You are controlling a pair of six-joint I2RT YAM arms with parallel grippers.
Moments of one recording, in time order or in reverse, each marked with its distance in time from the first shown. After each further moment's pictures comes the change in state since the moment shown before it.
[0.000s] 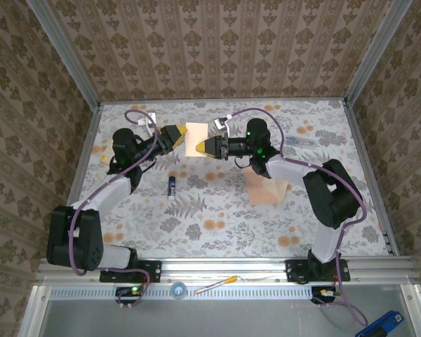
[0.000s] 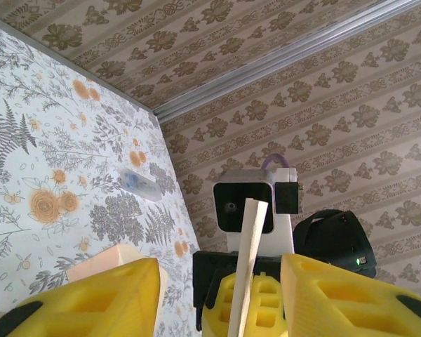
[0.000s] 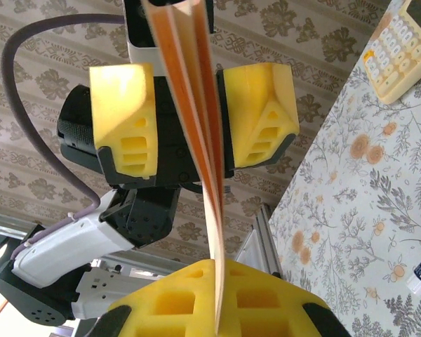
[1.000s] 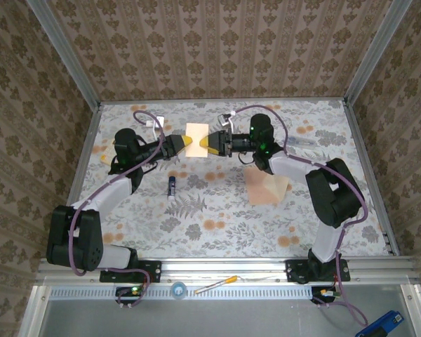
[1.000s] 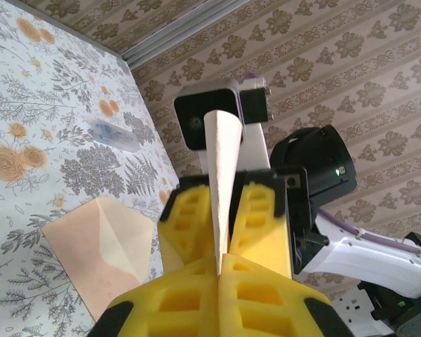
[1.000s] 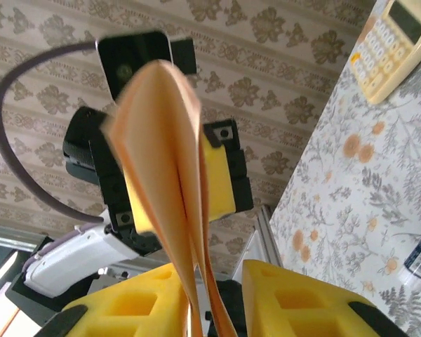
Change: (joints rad) left arm -0.020 0.000 -0.001 -0.018 0.177 0.064; right arm -0.053 -0.002 0.033 -0.063 -0.030 0.022
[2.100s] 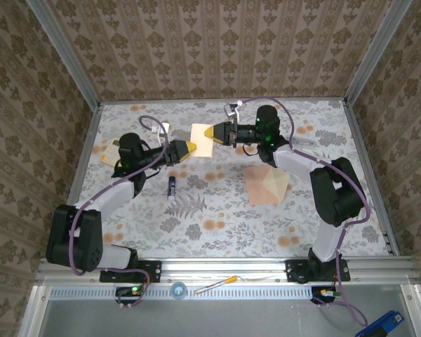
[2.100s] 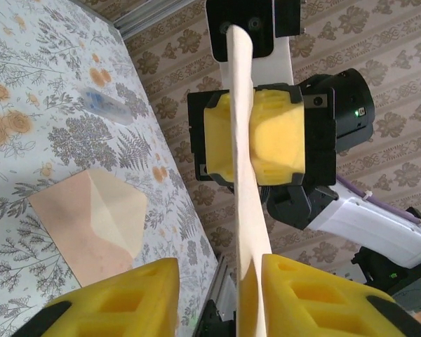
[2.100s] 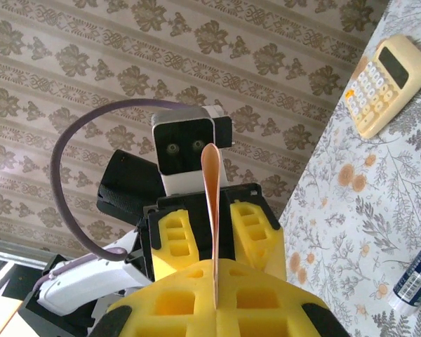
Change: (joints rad) left arm -0.030 0.000 -0.051 0.020 0.029 -0.010; right arm -0.050 -0.001 0.067 -0.040 -0.003 -0.004
